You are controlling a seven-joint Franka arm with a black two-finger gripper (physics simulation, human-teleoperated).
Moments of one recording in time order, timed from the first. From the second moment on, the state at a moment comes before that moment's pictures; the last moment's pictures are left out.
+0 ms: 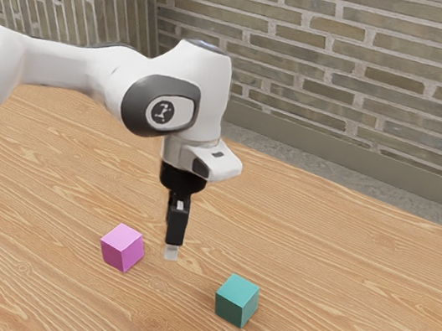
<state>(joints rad) -0.04 0.03 -0.33 -1.99 -0.08 1.78 0.55</state>
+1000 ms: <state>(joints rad) -0.09 0.28 -0.39 -2.01 -0.06 2.20 -0.03</state>
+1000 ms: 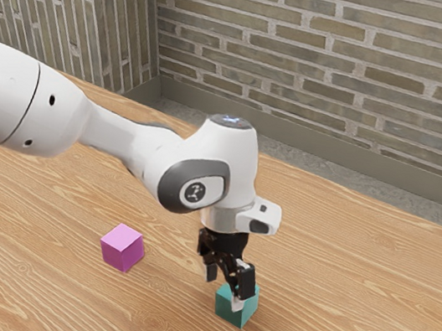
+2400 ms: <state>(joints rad) -0.07 0.52 -0.39 -1.86 0.05 2.29 -0.25</state>
